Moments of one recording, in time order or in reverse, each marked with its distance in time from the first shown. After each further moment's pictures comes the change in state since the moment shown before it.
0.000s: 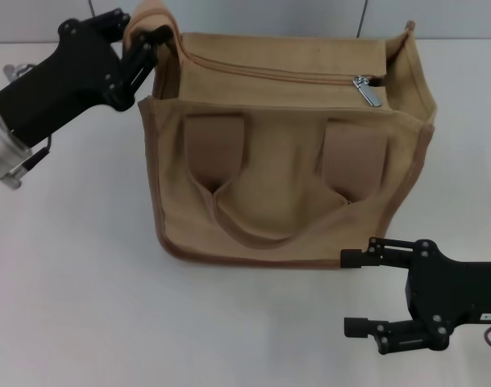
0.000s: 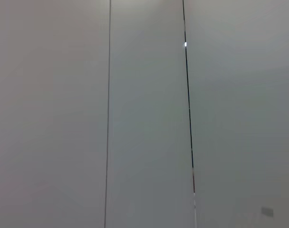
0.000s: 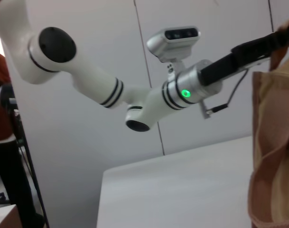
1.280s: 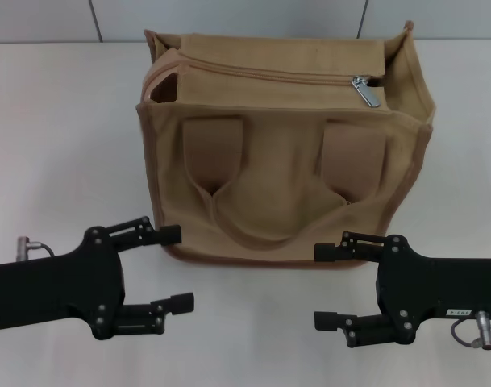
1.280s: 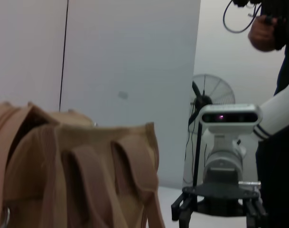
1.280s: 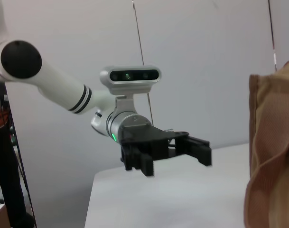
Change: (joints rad) left arm 0.236 0.050 0.357 0.132 0.201 0.157 -0.076; right arm 0.049 0.002 -0.026 0.125 0.029 0.088 -0.107
